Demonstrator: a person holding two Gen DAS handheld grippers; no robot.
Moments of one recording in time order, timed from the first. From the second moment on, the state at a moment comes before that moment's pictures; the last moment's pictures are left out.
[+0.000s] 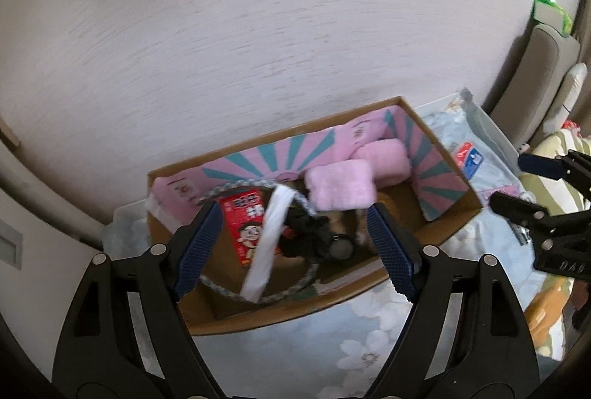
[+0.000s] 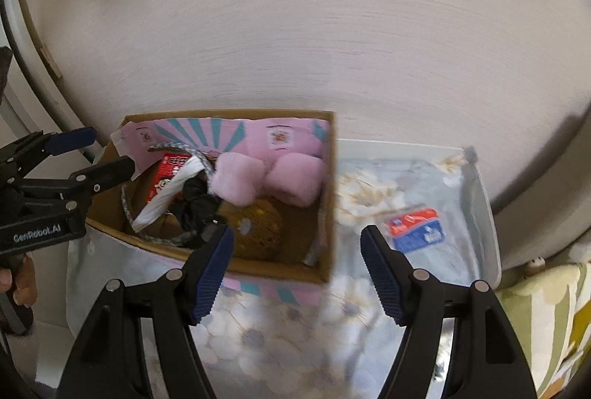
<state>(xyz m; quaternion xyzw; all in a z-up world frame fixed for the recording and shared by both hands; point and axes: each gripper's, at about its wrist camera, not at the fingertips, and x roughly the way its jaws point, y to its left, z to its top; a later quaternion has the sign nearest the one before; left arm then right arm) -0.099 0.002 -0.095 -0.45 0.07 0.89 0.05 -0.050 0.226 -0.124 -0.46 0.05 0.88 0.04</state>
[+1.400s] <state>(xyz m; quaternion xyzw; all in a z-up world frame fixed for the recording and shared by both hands) -0.135 0.279 -0.242 -0.49 0.19 0.79 0.32 0.087 0.358 -0.229 -0.50 0.04 0.86 0.10</state>
